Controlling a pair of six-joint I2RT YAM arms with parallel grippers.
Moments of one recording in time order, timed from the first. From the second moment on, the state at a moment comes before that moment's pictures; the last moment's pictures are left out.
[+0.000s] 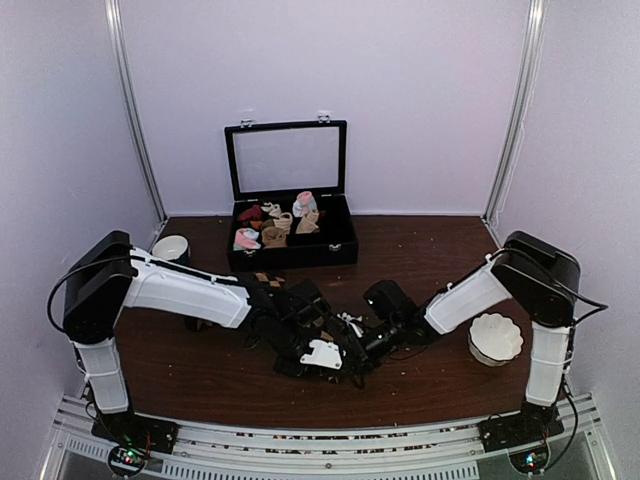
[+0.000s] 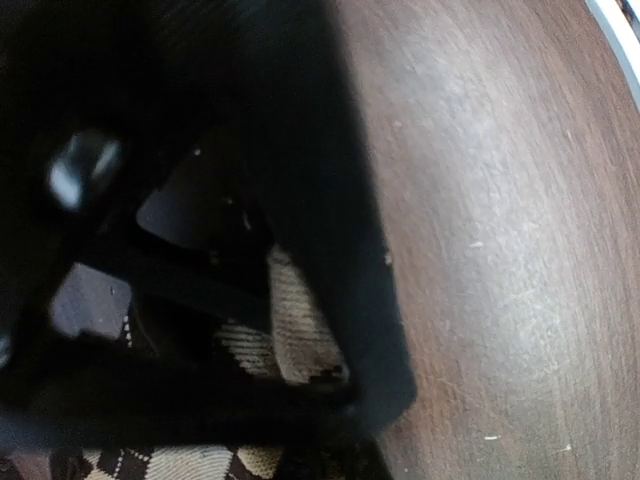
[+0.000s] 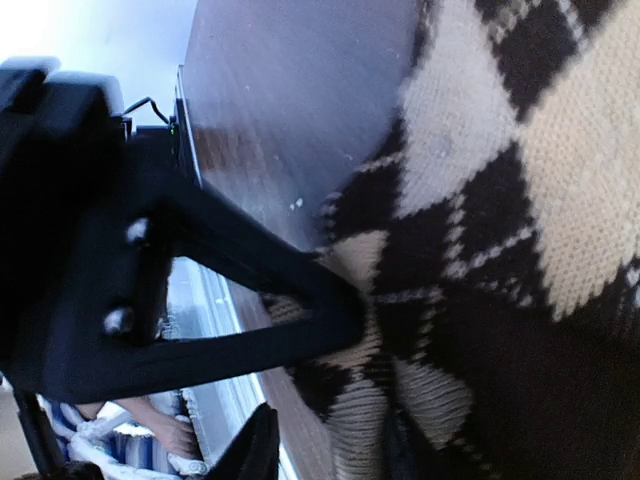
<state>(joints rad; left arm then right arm) -1.08 1.90 1.17 -0.46 0.14 0.84 0.84 1.97 0.87 0.26 -0.87 0.67</state>
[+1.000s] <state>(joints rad) -0.90 2.08 1.41 -0.80 0.55 0.74 1.04 1.27 0.30 0.50 0.17 0.34</state>
